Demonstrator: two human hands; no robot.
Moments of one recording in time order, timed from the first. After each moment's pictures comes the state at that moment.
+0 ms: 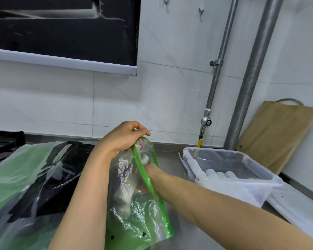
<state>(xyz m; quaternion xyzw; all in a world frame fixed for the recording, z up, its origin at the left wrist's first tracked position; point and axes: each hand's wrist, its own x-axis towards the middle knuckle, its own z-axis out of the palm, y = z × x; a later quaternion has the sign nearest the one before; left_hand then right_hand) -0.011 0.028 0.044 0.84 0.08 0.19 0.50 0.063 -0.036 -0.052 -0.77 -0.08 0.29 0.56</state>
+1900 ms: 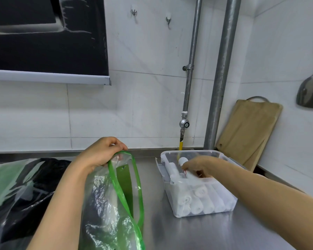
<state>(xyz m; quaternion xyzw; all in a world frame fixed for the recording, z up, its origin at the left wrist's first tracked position) -0.004 0.010 0.042 0.87 0.11 0.15 0.45 0.141 -0.217 0.011 -0.93 0.02 0.19 0.32</state>
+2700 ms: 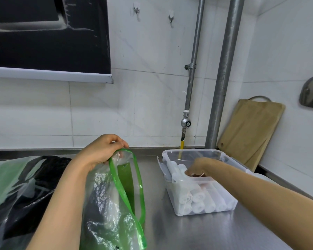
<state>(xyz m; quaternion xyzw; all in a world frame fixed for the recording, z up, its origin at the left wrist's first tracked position) -0.010 0.008 0.044 0.87 0.11 0.16 0.46 0.139 -0.218 0.005 -0.98 -0.06 0.14 0.14</state>
